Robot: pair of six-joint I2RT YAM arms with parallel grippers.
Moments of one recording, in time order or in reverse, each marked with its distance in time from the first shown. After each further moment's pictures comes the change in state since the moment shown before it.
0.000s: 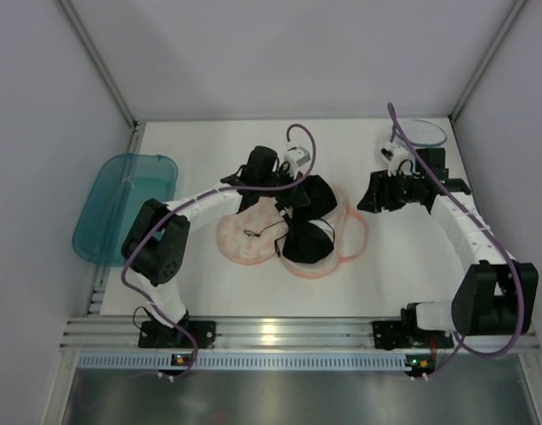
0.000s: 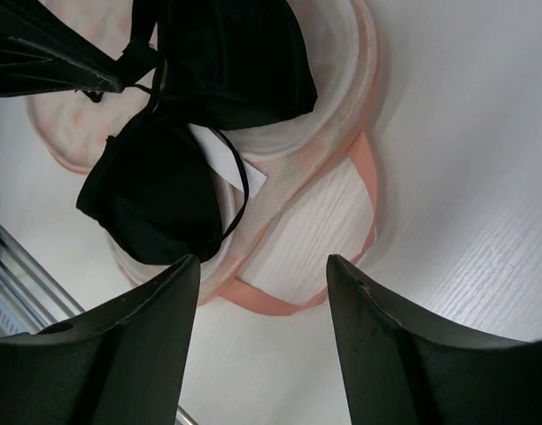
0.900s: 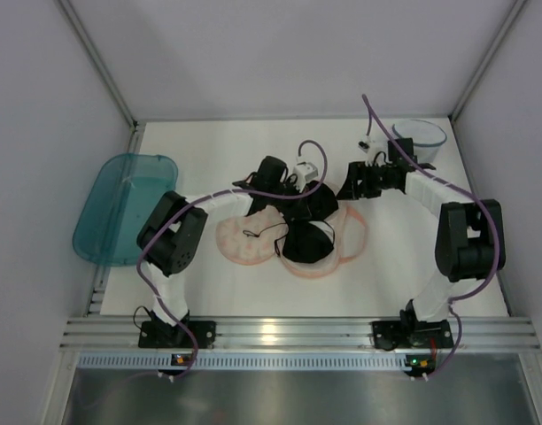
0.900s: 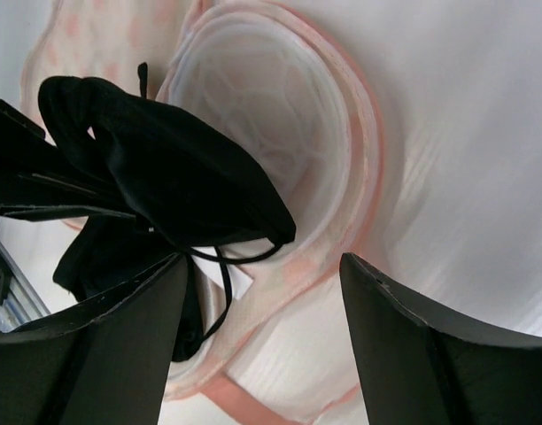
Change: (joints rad) left arm -0.035 0.114 -0.001 -0.018 0.022 0.114; right arm 0.080 0.385 0.109 0.232 -0.062 0.106
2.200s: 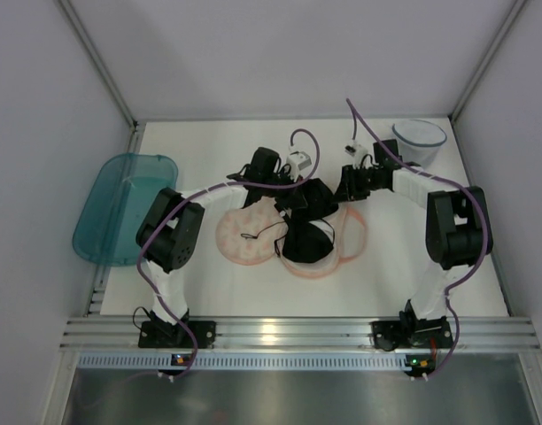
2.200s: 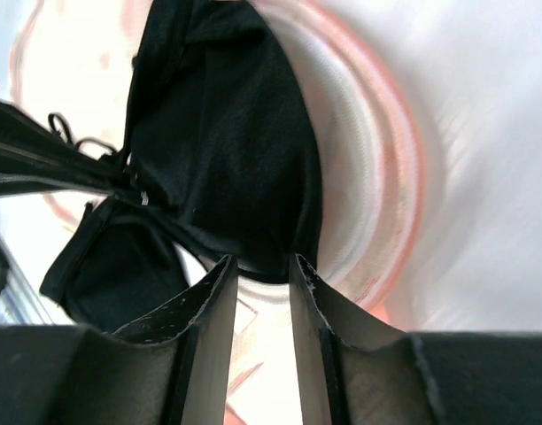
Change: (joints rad) left arm 0.060 0.024 0.056 0.000 0.035 -0.006; right arm 0.066 0.129 0.045 0.035 -0.031 0.001
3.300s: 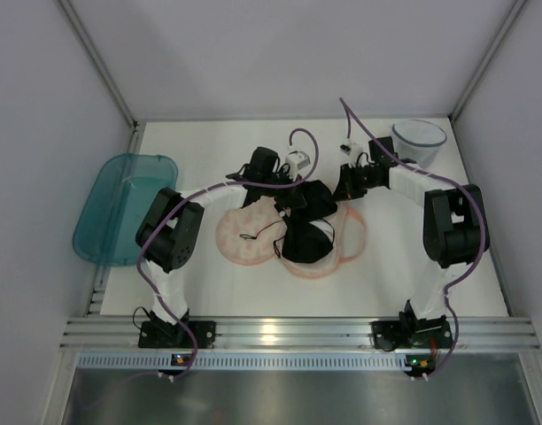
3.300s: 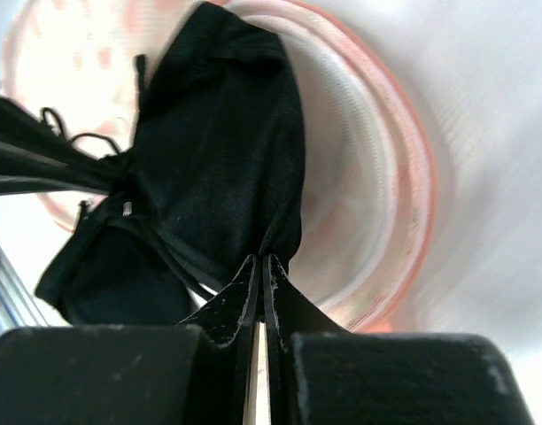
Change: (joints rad) left arm 0.008 0.000 0.000 0.000 0.000 0.000; right arm 0.025 0.041 0.060 -0.035 0.037 -0.040
